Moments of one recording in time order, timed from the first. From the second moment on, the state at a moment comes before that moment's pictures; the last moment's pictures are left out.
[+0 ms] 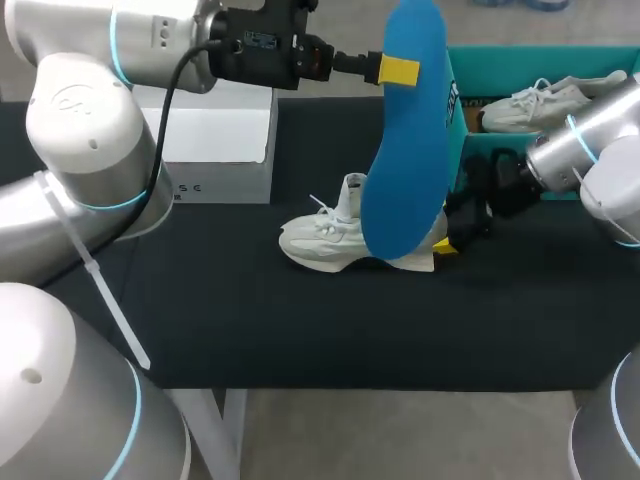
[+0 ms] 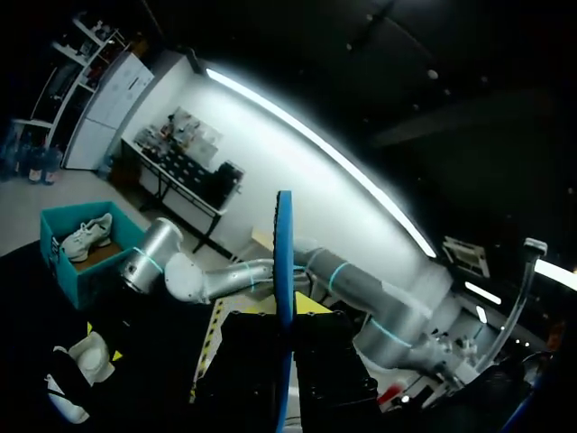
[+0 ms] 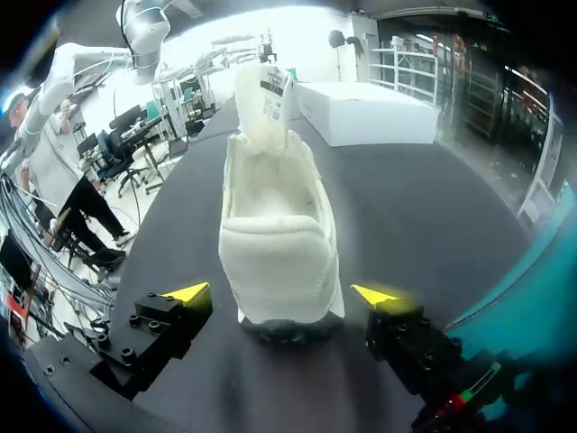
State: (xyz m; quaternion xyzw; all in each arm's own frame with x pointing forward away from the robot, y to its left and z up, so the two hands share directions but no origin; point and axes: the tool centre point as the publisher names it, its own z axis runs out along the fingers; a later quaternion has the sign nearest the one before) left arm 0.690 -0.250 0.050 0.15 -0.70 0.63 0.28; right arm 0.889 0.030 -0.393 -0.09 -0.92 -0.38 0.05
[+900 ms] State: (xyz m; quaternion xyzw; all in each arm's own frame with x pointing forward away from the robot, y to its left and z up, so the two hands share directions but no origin) left arm 0.691 -0.250 0.050 0.15 -0.70 0.63 0.28; right arm 0.889 0.054 -0.323 -0.19 -0.98 -0.09 0.08
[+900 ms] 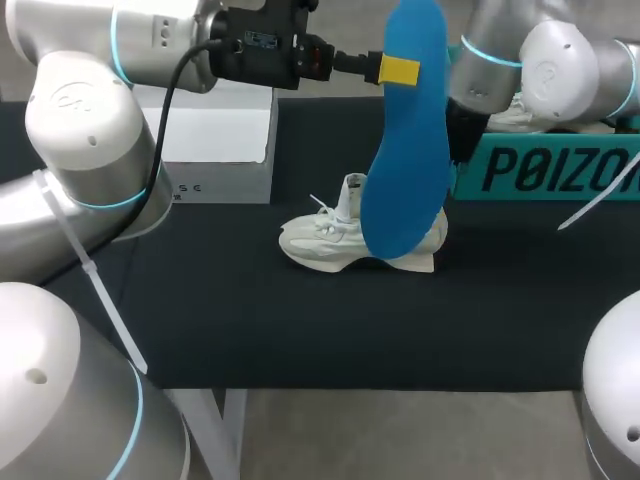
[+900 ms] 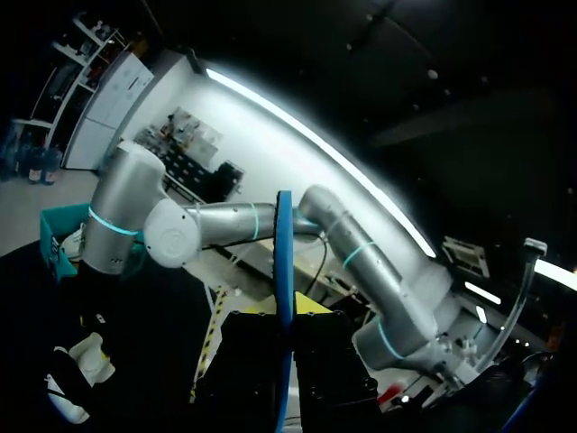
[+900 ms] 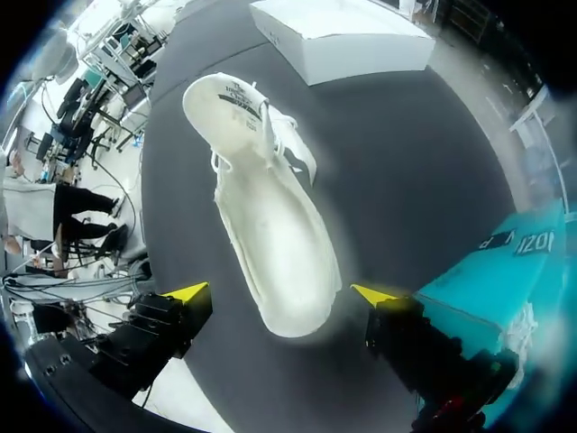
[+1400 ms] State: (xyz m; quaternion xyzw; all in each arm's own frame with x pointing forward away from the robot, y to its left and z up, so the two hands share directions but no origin) left arm 0.691 -0.250 0.050 0.15 -0.70 0.63 0.28; right arm 0.885 0.060 -0.322 -0.18 -0.98 -0.05 0.06
